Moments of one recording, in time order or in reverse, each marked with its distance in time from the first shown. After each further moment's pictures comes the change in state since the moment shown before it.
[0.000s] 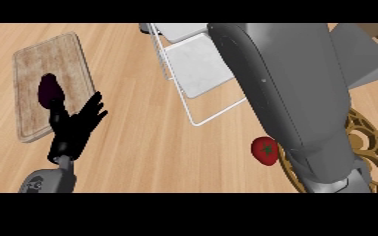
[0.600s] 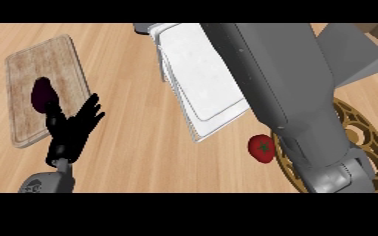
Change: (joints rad) left arm 0.021 -0.007 0.012 -0.016 -0.005 0.017 -0.005; right arm -0.075 -0.002 -0.024 0.213 -0.016 -0.035 -0.001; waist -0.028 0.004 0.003
